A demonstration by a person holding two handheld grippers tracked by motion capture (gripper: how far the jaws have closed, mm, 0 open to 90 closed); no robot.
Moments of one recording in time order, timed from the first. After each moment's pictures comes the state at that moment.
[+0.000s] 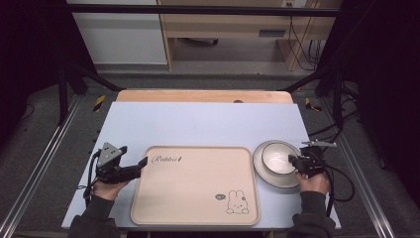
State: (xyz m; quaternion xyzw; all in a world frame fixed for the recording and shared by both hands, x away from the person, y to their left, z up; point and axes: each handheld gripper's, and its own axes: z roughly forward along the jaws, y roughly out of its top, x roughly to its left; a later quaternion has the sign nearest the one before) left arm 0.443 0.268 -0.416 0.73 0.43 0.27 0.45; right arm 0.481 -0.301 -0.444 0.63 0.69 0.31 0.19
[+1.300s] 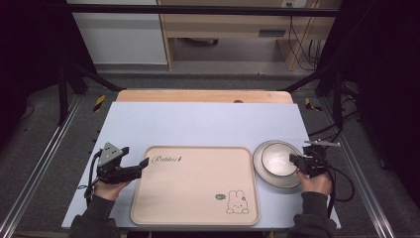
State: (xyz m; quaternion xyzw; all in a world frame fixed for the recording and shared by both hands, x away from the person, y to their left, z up) left arm 0.444 0.268 -0.418 0.74 0.43 0.26 0.45; right arm 0.477 -0.303 -0.435 0.64 0.67 0.32 0.18
